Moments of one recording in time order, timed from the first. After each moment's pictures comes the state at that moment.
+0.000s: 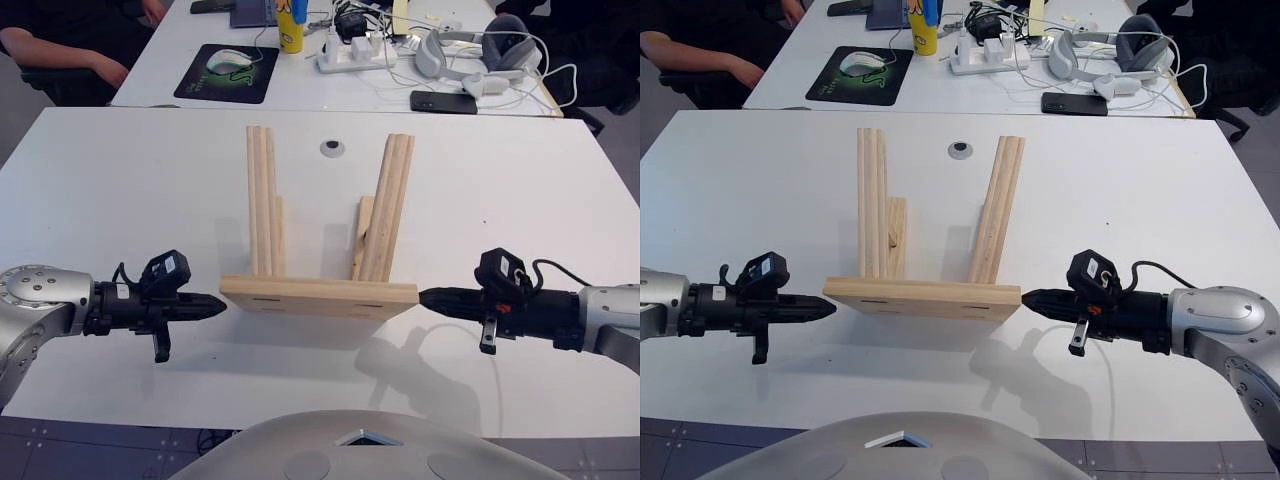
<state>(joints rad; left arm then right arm) 0.19 1.10 0.15 -0.53 -0.62 0.83 -1.06 0.27 -1.03 -0.25 -0.74 0.77 0.84 0.84</state>
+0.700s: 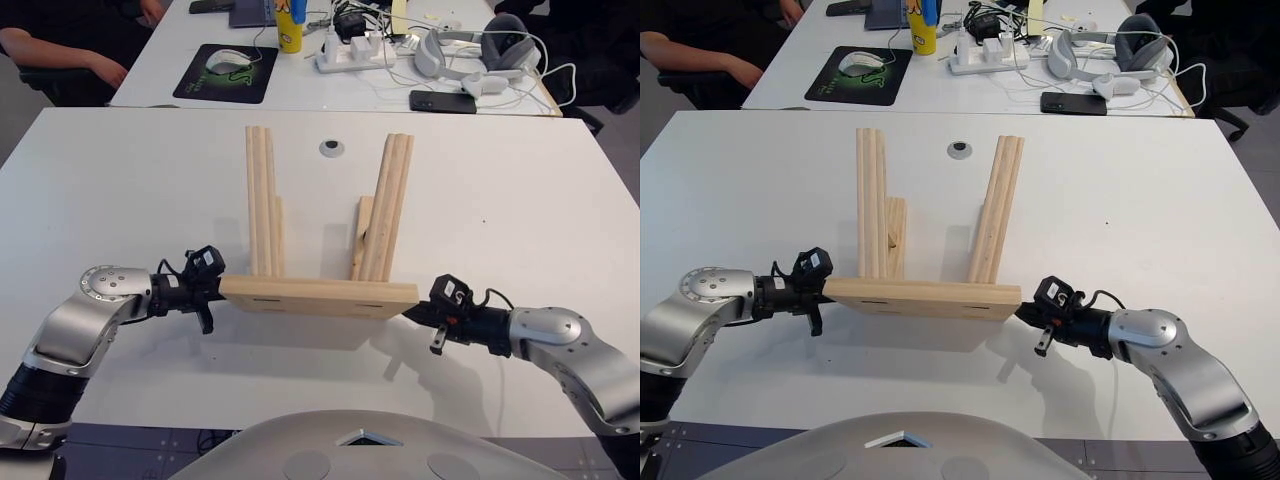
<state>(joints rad) 0.00 0.87 -0.14 -0.27 -0.35 0.59 -1.00 0.26 -0.86 0.09 -0.57 0.41 0.65 0.75</state>
